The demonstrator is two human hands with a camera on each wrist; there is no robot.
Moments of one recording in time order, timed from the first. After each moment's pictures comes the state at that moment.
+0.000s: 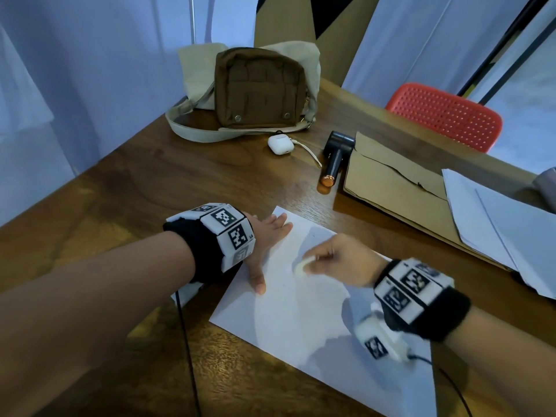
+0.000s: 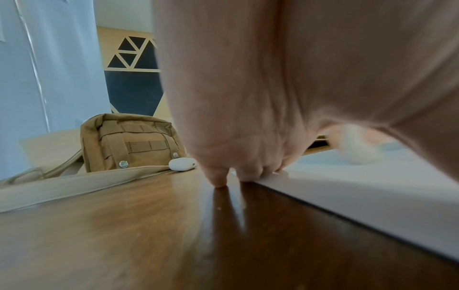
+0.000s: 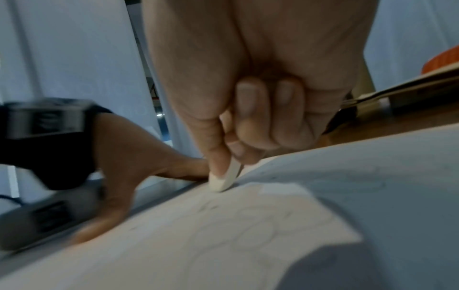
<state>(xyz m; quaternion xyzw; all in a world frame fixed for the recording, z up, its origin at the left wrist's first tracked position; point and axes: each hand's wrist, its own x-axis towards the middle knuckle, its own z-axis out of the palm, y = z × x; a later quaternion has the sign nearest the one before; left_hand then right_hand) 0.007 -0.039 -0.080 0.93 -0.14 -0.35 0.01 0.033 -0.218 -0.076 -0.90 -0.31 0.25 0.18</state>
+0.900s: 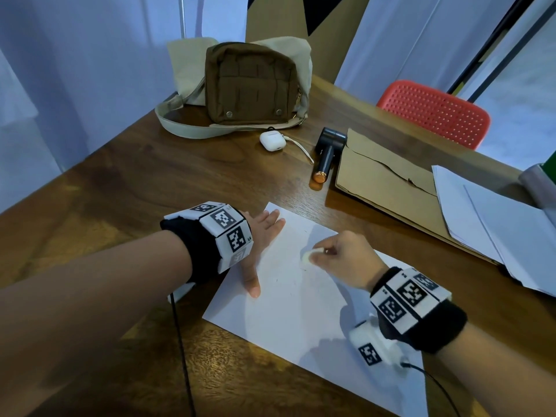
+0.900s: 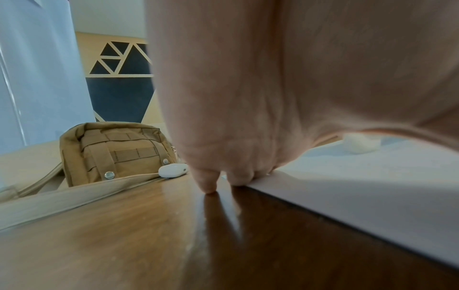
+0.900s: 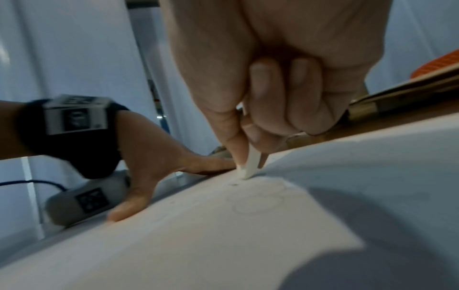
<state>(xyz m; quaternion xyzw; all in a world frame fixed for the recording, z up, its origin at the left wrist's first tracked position) 0.004 -0.043 -0.082 0.93 -0.14 -0.35 -0.03 0.027 -0.230 -0.083 -0.93 -0.27 0.15 0.20</state>
